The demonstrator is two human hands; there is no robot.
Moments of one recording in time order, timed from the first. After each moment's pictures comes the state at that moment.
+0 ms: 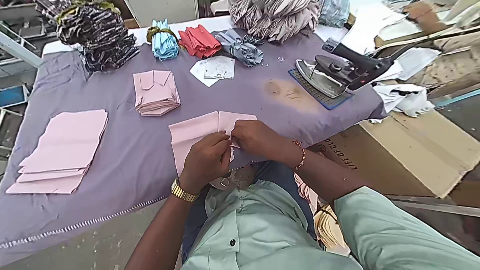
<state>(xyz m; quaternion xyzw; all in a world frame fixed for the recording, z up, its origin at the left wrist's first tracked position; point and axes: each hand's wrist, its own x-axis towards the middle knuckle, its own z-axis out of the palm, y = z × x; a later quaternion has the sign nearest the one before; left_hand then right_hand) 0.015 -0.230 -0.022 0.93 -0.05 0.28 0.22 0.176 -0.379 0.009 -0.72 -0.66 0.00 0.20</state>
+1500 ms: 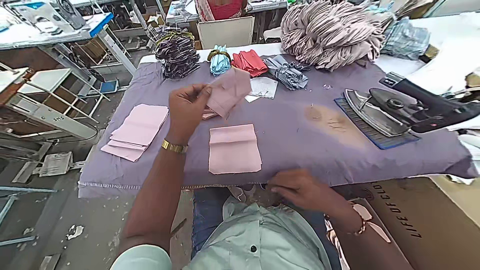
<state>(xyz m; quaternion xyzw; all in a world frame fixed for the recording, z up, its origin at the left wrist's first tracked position) 0.009 -0.117 0.091 0.77 0.15 0.42 0.45 0.163 -0.453 -0.015 -0.61 -0.70 0.15 0.35</state>
